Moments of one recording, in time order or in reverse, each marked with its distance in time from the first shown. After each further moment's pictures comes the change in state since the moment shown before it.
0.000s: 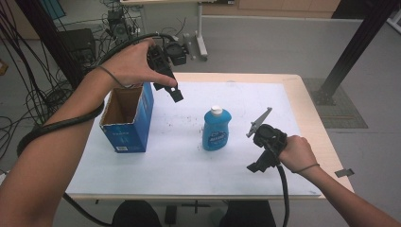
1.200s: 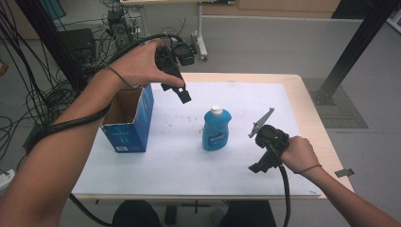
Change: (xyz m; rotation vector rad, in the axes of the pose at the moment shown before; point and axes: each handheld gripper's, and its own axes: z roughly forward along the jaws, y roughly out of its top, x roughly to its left) left arm -0.008 0.016 0.001 -0.025 -0.036 0.031; right arm -0.001 -0.005 0.000 0.008 0.006 0.010
